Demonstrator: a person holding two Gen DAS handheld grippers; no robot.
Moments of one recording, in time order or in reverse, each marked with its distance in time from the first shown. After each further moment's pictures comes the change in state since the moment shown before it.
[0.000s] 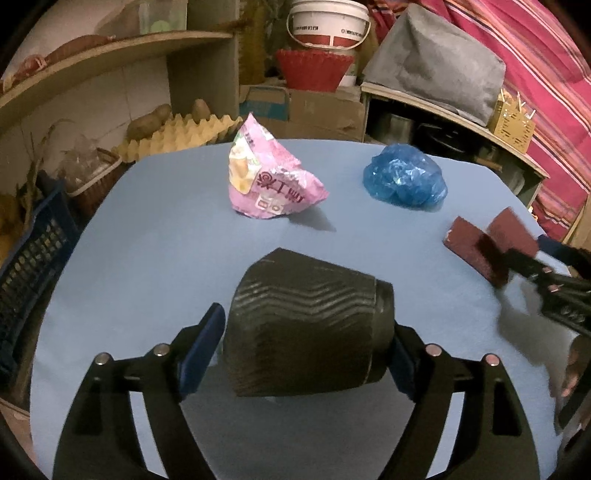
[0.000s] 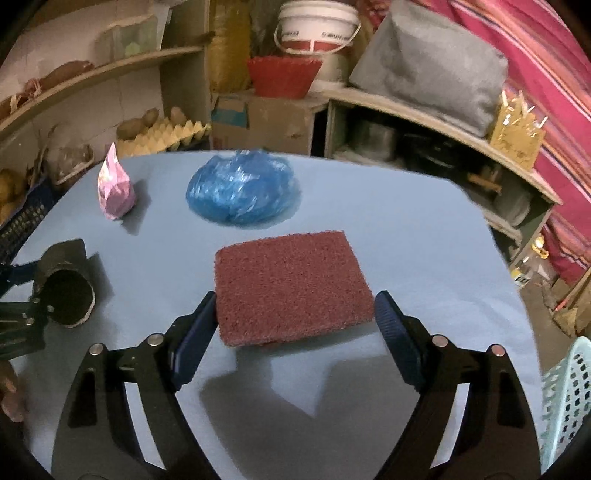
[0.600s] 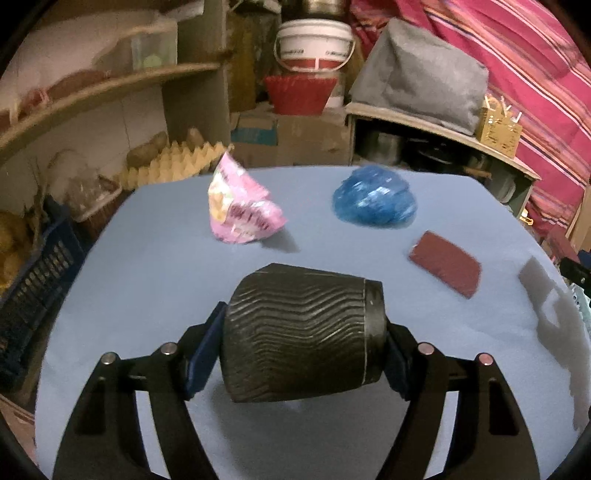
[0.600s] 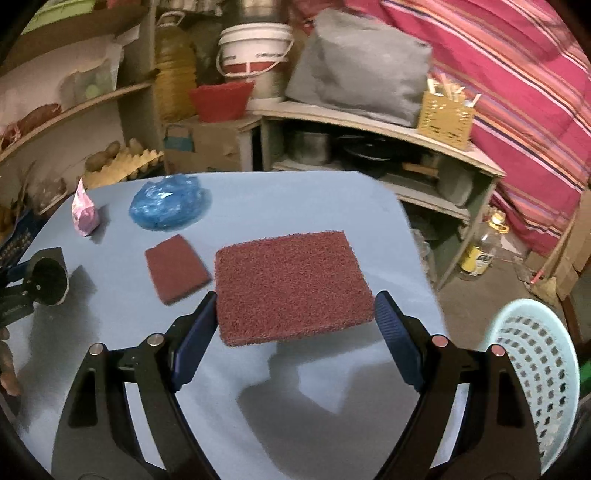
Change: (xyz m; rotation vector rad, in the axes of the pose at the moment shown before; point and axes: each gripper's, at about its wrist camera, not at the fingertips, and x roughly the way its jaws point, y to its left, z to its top) left arm -0.036 -0.046 0.002 0.048 -0.100 0.035; right arm -0.073 -0.098 -0.035 0.117 -0.049 -0.100
